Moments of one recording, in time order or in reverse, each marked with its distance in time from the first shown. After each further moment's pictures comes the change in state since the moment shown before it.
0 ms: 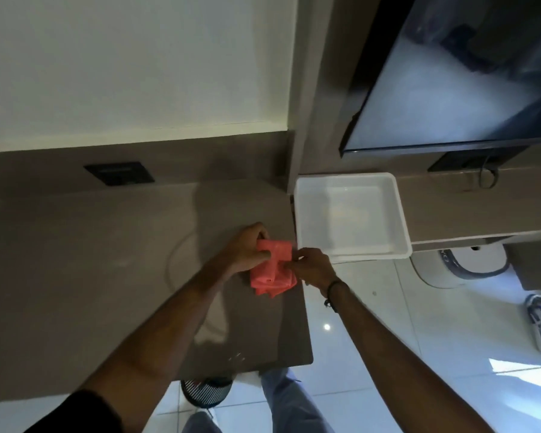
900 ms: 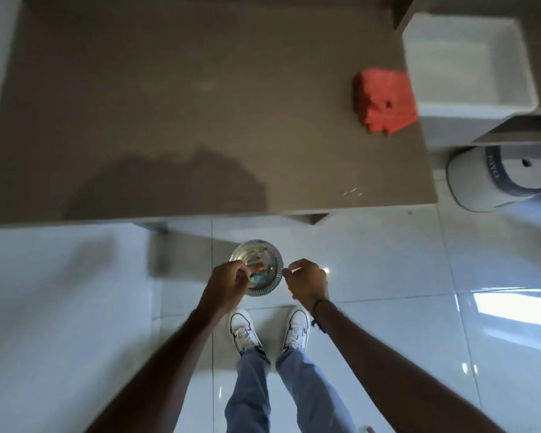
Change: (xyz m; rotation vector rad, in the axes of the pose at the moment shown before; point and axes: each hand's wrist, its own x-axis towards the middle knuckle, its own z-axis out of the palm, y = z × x) left_hand -0.322 -0.341 0.165 -0.201 0.061 -0.300; right_hand -0.137 0.188 0.394 0.016 0.158 0.181
